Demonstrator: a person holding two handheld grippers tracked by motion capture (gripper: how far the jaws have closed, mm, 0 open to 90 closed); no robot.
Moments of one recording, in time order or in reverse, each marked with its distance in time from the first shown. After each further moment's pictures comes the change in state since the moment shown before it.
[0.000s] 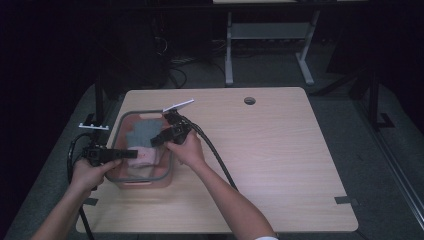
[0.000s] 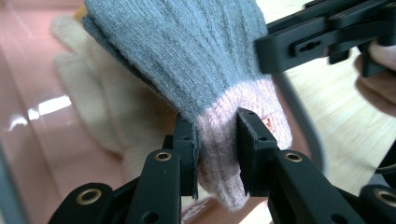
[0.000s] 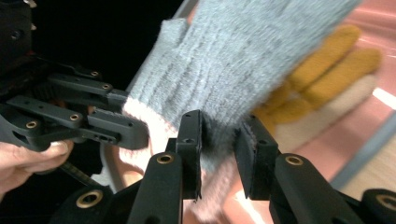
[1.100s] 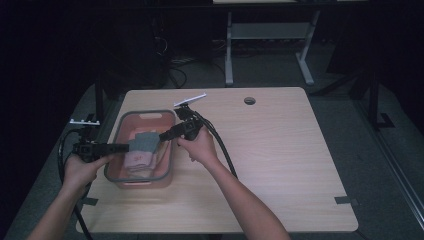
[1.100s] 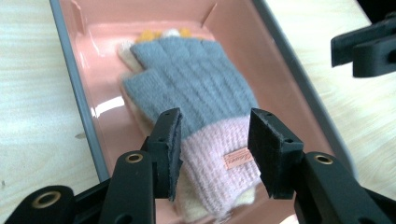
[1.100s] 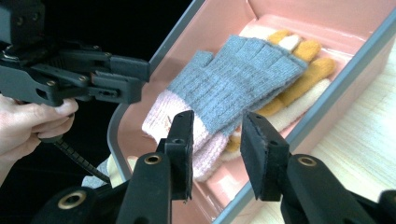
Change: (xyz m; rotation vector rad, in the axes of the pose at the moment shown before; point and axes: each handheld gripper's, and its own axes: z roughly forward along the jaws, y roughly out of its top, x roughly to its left) left arm 0.003 0.011 -0.021 -0.058 0.125 -0.003; right arm -0.001 -0.003 -0.041 -0.039 -0.017 -0.034
